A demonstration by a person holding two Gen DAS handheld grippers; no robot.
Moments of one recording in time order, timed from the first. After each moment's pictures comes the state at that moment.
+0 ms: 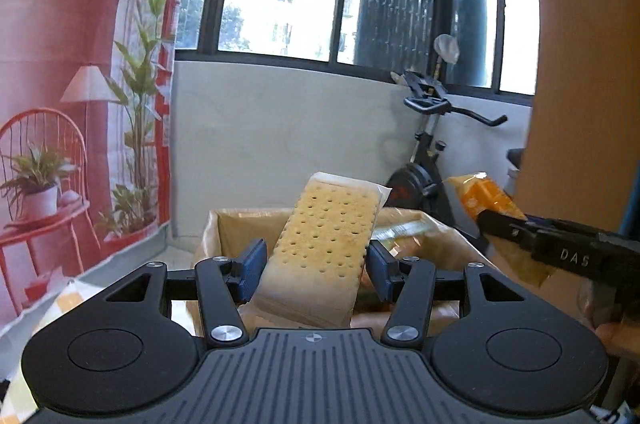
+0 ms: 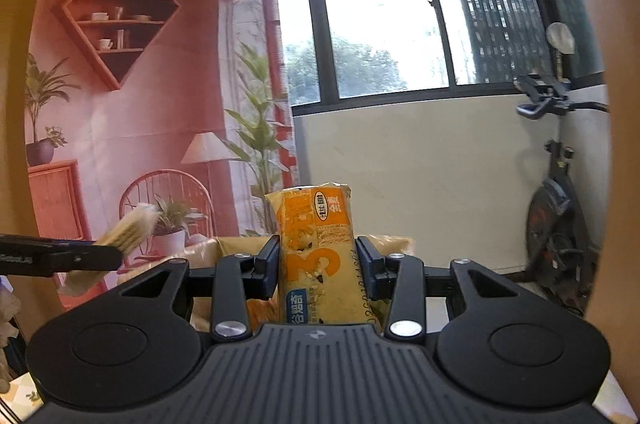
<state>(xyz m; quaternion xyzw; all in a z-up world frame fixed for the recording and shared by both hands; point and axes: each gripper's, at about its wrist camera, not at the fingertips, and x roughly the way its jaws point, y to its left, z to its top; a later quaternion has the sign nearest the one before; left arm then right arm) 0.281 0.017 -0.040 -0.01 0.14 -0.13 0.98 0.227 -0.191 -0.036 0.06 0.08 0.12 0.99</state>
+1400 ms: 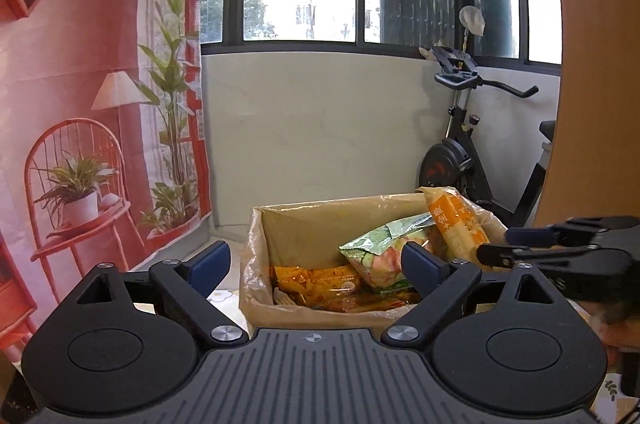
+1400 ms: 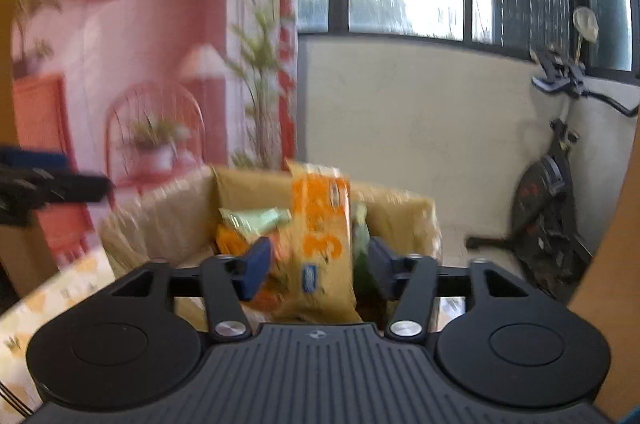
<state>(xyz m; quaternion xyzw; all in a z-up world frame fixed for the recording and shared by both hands) 0.256 0.043 -0.011 0.03 0.17 -0.08 0.98 0.263 -0.152 -0.036 -0.02 0.21 0.09 0.97</state>
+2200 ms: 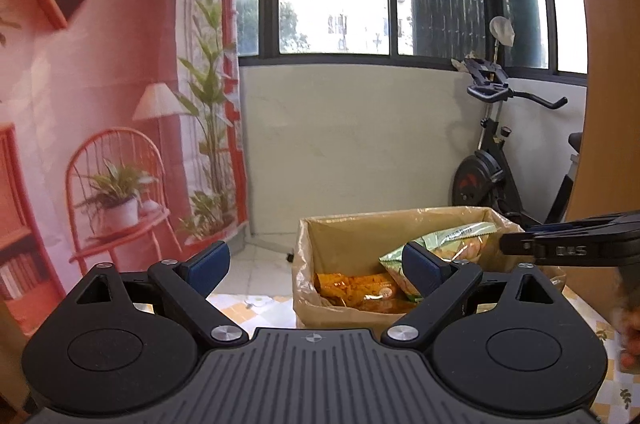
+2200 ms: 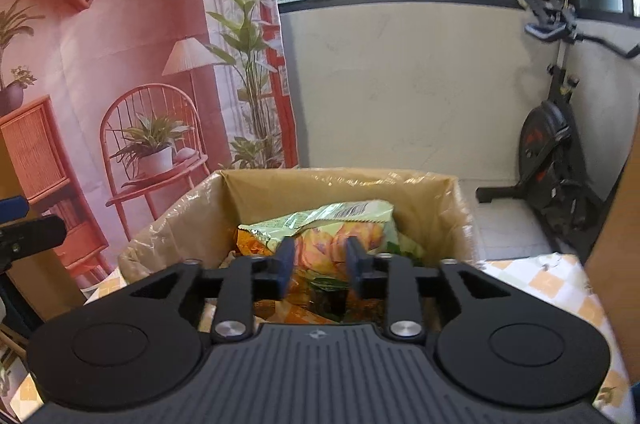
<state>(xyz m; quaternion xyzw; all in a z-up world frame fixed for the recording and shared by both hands) 0.226 0.050 0.012 0.04 0.15 -0.02 0.99 0.274 -0.142 -0.008 0.04 0.25 0.09 0.96</state>
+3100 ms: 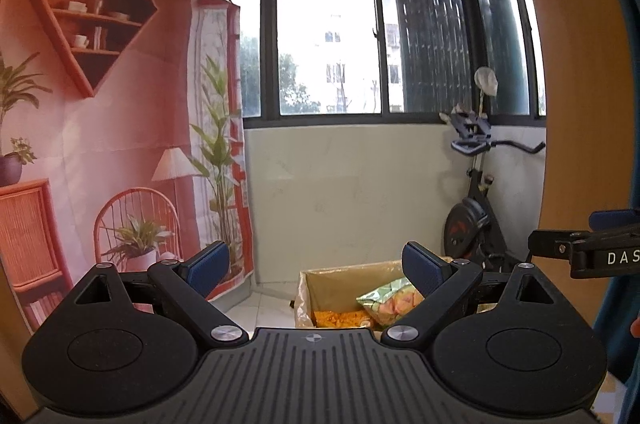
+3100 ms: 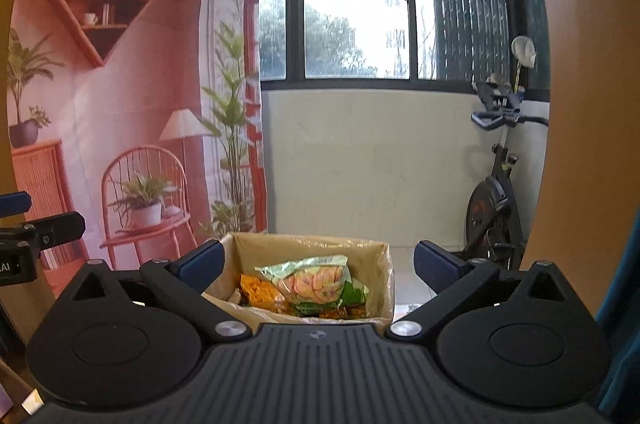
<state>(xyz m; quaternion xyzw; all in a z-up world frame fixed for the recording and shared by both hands) 0.090 0.048 0.088 0.04 0.07 -0.03 1.00 0.105 -0.129 0.087 0.02 0.14 0.03 0.99</state>
